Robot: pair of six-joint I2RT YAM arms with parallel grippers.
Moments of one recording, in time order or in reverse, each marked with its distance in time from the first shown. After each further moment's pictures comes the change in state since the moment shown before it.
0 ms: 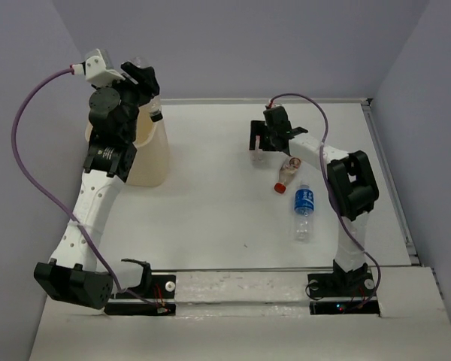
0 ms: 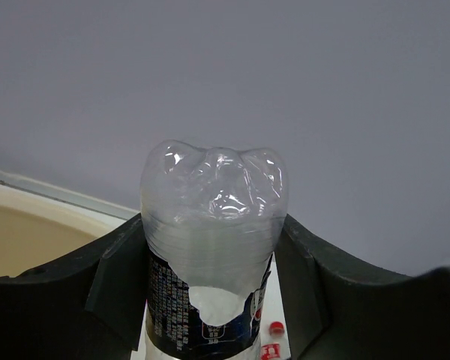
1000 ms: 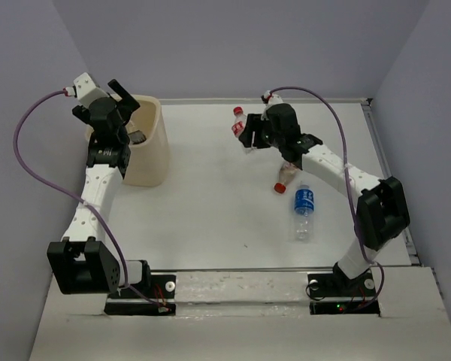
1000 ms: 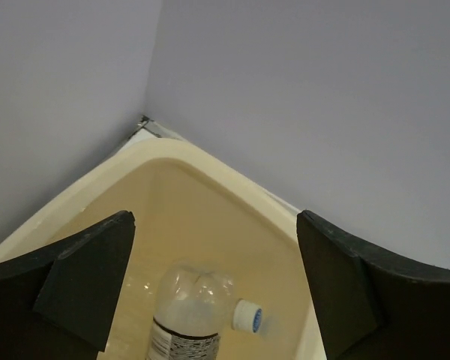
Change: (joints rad) left arm 0.257 0.080 -0.214 0.076 -0.190 0.042; right arm 0.069 -0.290 -0.170 0.109 -0.167 0.014
